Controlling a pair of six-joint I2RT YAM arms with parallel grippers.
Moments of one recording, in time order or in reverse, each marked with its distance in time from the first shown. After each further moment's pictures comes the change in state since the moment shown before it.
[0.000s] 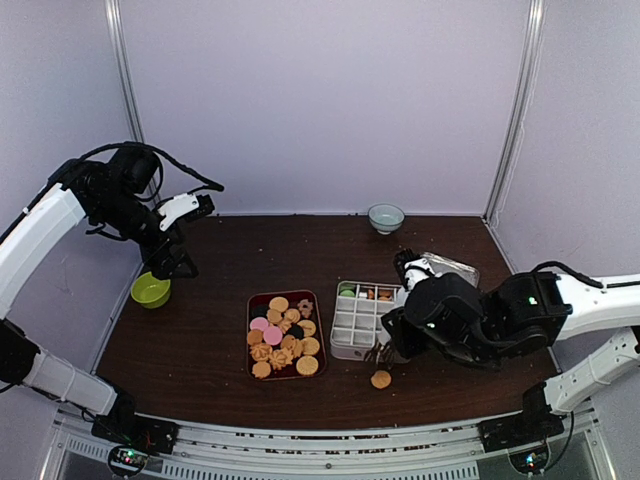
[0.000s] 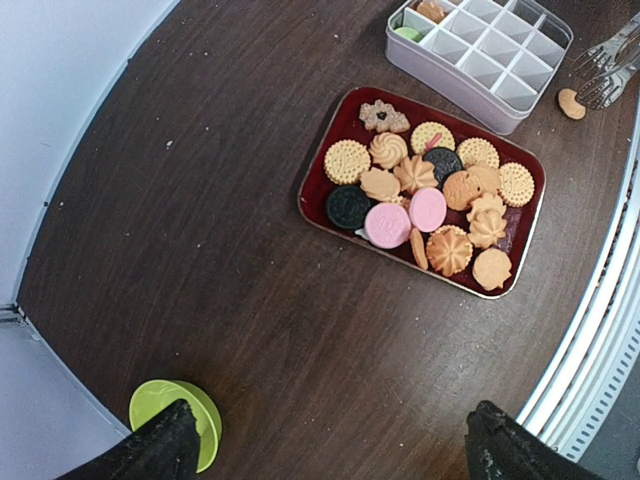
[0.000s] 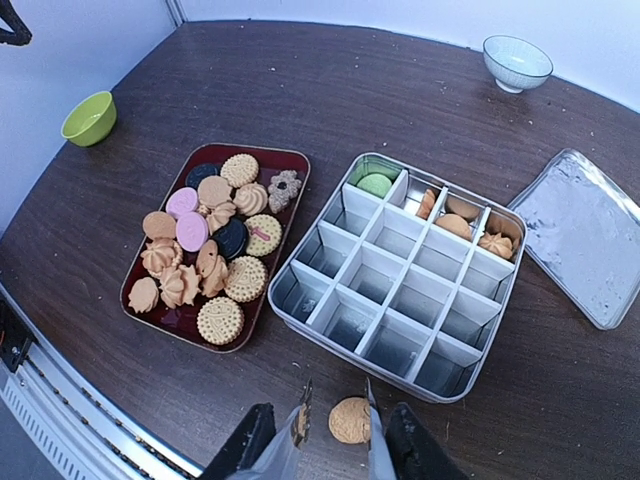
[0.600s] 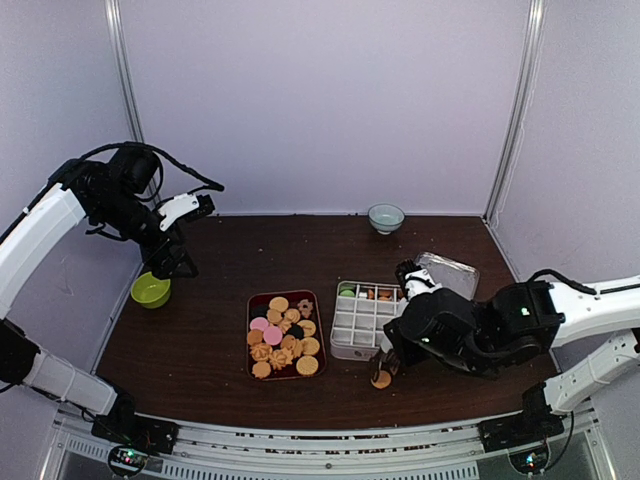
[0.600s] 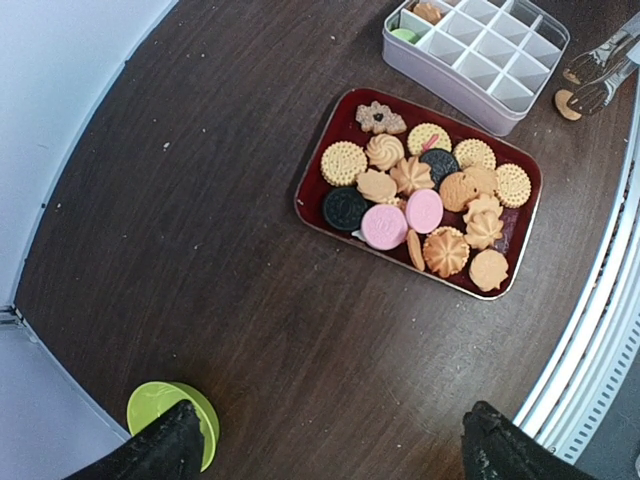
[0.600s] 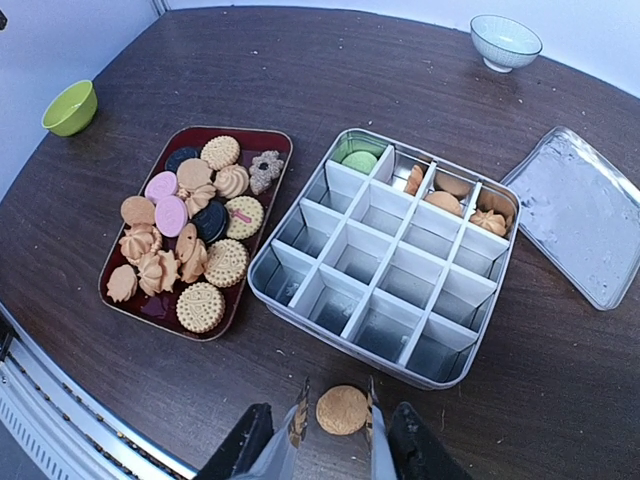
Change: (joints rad) left arm 0.000 0.000 0.000 -0.001 0.008 0.000; right arm 0.015 0.007 -0.051 0.001 0.022 0.056
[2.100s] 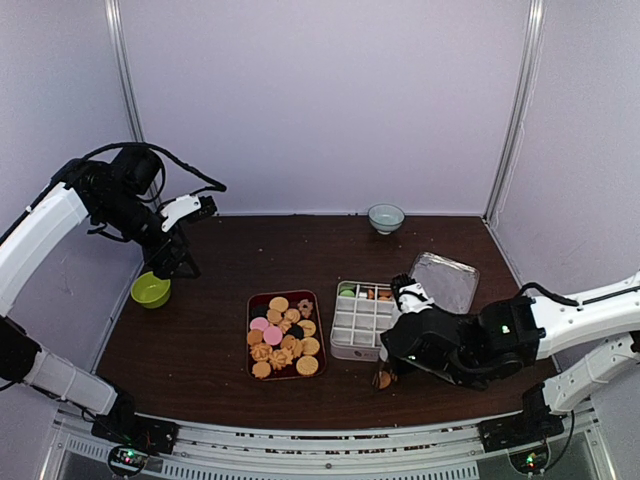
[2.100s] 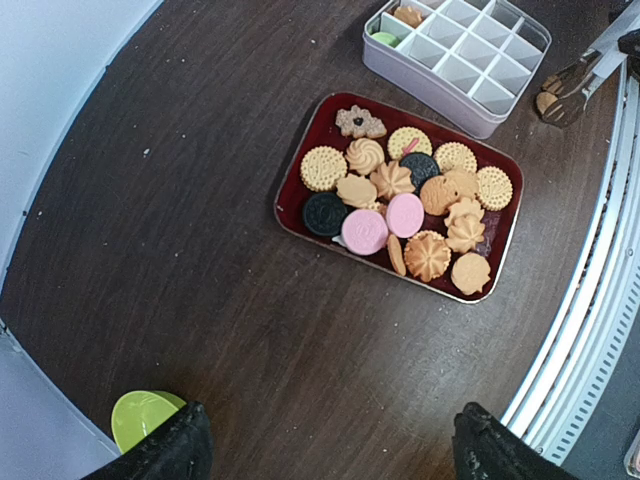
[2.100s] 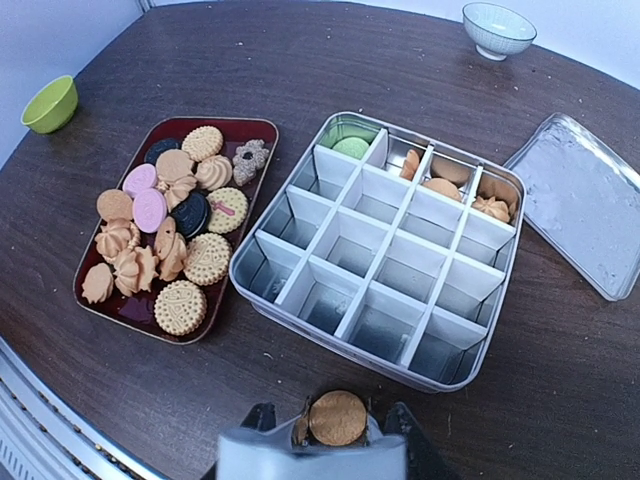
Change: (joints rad) left arm 0.000 0.012 0.000 -0.011 0.046 -0.001; right arm 0.010 0.044 -0.086 0.097 0.037 0.028
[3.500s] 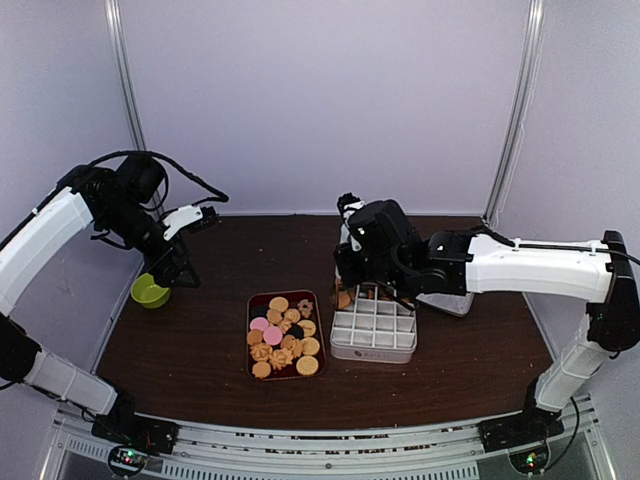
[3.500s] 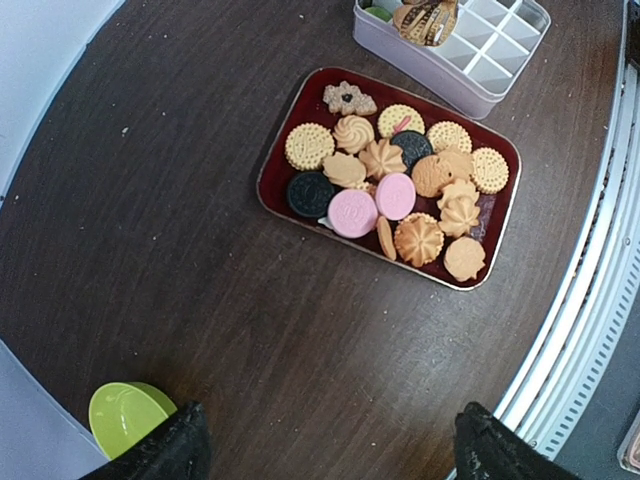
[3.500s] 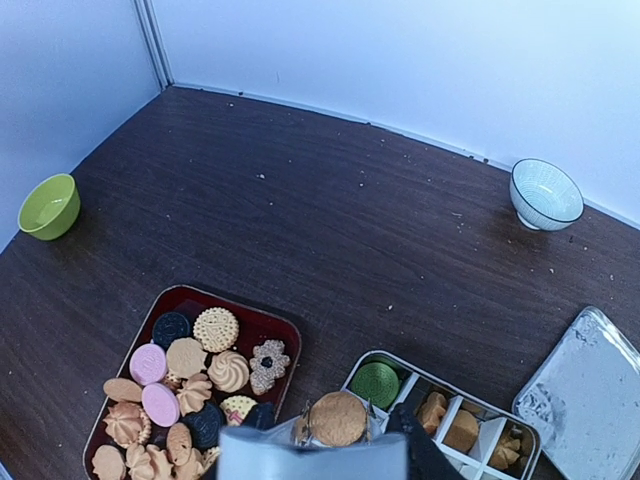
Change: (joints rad) left arm 0.006 0.000 -0.057 0.002 0.005 -0.001; right arm -0.364 0.335 0.391 0.318 -0.190 -0.526
